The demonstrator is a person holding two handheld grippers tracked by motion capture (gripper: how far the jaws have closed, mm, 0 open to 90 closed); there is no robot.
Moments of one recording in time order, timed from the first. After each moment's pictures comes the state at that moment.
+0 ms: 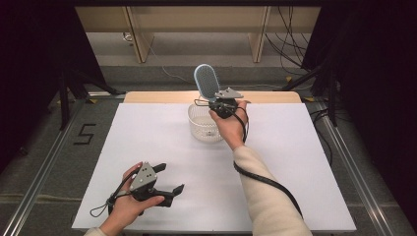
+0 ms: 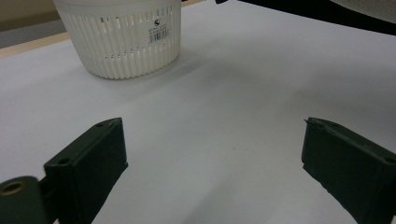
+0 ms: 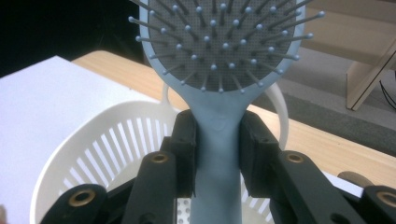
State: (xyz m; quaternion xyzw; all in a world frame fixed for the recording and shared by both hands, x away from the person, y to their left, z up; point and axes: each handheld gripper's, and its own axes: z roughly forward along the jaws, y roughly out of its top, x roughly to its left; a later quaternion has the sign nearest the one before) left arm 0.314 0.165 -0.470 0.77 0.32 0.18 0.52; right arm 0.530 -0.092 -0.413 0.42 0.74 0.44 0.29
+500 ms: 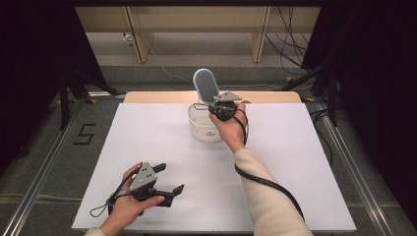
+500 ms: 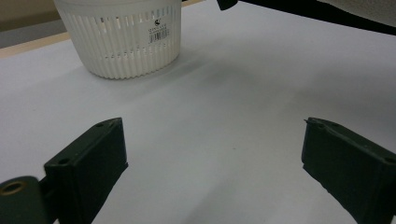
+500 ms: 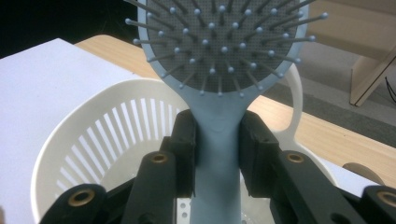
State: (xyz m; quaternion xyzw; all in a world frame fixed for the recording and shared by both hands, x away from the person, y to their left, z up) left arm 0.314 0.165 -0.470 0.77 0.32 0.18 0.52; right arm 0.527 -0.092 -0.420 0.41 0.75 0.43 0.29
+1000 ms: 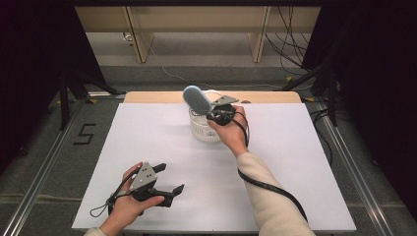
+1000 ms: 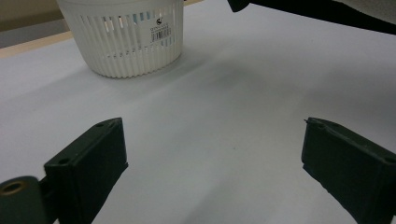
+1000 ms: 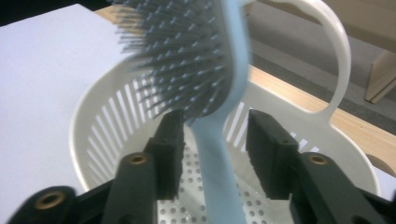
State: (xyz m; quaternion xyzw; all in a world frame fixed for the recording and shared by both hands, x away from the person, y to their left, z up) left arm 0.314 0.165 -0.470 0.77 0.32 0.18 0.52; right arm 0.517 -0.090 -0.420 0.37 0.80 0.40 0.26
